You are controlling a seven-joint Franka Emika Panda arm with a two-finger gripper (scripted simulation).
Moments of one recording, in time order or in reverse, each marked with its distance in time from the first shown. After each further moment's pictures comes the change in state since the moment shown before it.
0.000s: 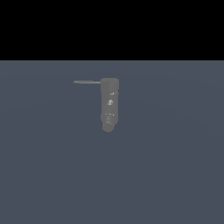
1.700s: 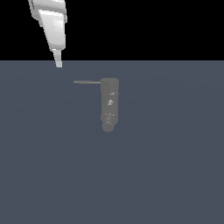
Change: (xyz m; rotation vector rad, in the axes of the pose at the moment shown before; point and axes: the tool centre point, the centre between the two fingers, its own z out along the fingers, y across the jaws) arm 0.128 -0.140 0.107 0.027 0.005 0.651
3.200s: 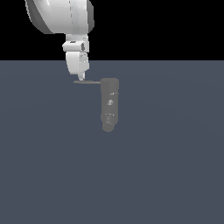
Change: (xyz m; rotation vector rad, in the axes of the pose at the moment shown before) arm 0.090 -0.106 0.074 0.011 0.014 0.467
